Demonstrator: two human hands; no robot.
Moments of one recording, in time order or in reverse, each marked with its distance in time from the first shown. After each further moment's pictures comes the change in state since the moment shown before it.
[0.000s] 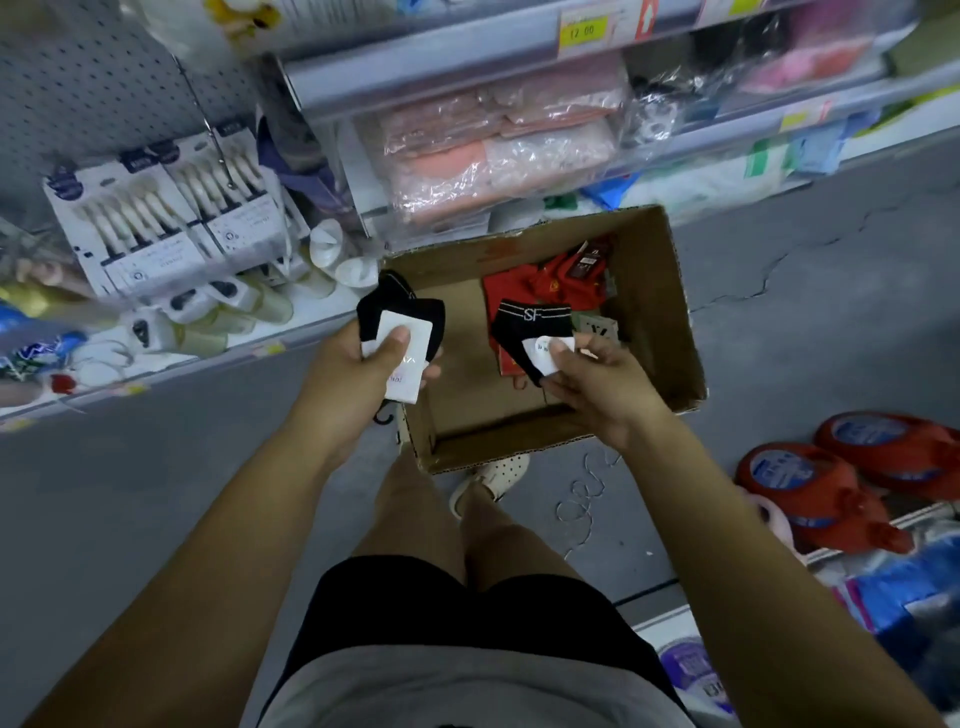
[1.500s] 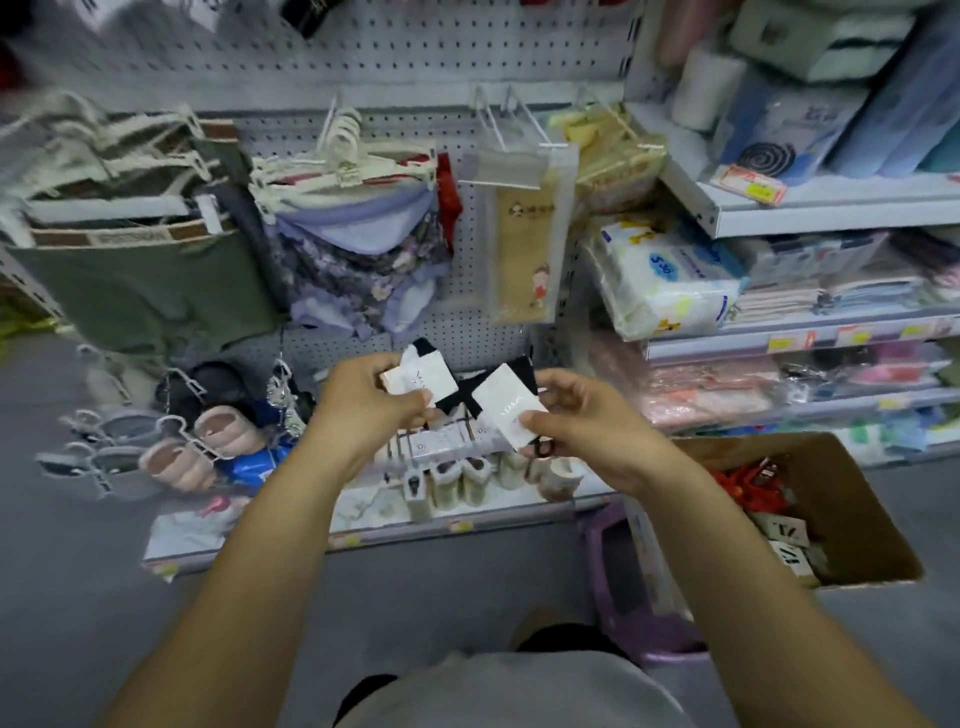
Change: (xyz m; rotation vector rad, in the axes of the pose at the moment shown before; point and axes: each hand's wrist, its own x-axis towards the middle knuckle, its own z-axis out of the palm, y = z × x) left_hand -0.212 0.093 -0.403 0.047 0.306 0.373; right_hand -0.262 0.010 0.399 -0.478 -0.434 -0.677
